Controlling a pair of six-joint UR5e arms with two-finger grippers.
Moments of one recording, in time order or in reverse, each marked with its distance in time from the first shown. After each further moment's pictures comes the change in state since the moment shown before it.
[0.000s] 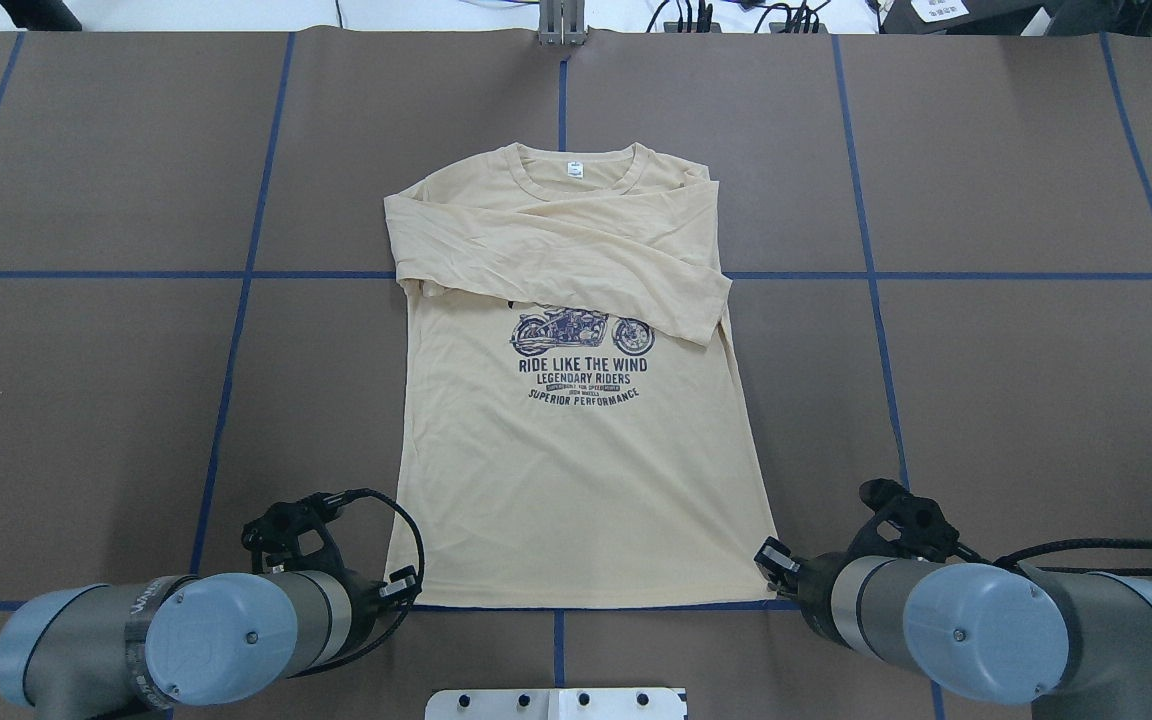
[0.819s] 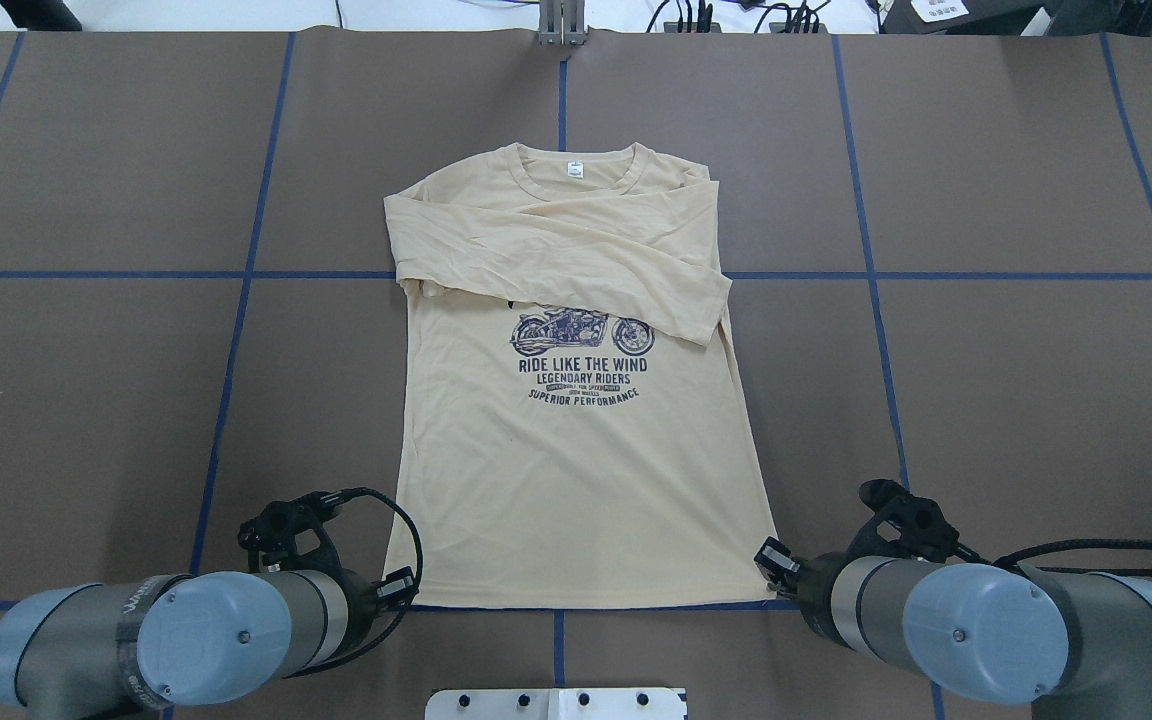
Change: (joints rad) left arm -0.003 0.006 -0.026 0.000 -0.005 0.002; right arm 0.000 0.001 0.000 0.000 -0.001 0.001
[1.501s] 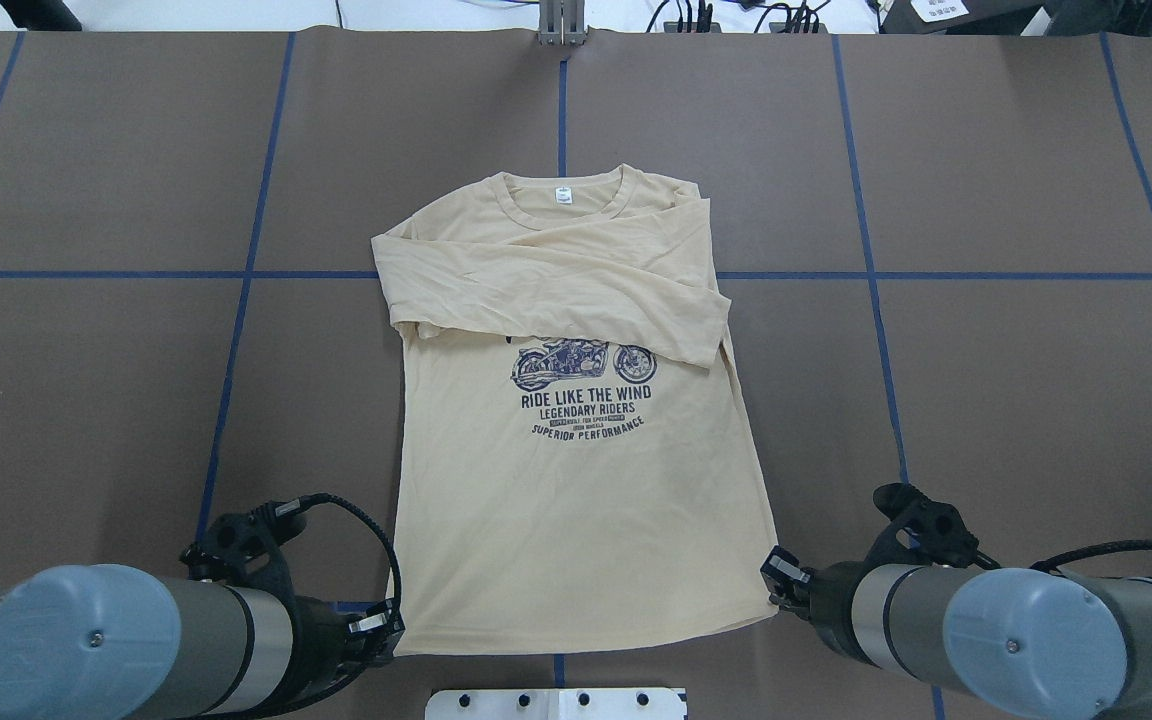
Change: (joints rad) left arm -0.008 0.047 -0.237 0.035 -0.169 -0.072; right arm -0.007 -0.040 0.102 -0.001 0.037 0.009
